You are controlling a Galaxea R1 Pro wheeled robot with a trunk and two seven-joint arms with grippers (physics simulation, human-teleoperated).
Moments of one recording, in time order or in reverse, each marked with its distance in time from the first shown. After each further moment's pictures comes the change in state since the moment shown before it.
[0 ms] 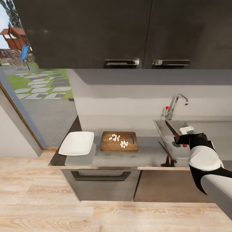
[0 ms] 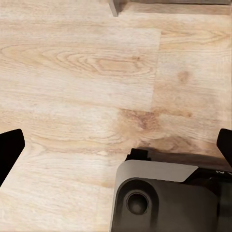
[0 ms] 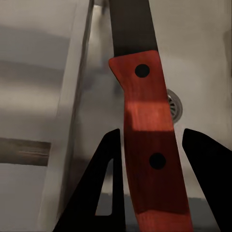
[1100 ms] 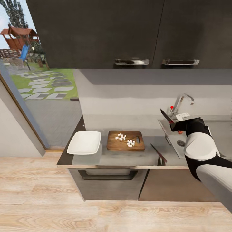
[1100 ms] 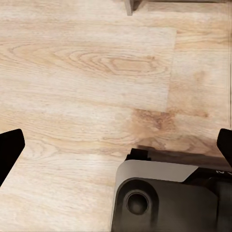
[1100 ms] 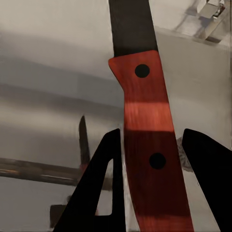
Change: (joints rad) left arm 0.000 0.000 0.000 0.000 0.000 0.000 0.000; right arm -0.122 0.055 0.094 -0.041 0.001 0.077 0.072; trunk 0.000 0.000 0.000
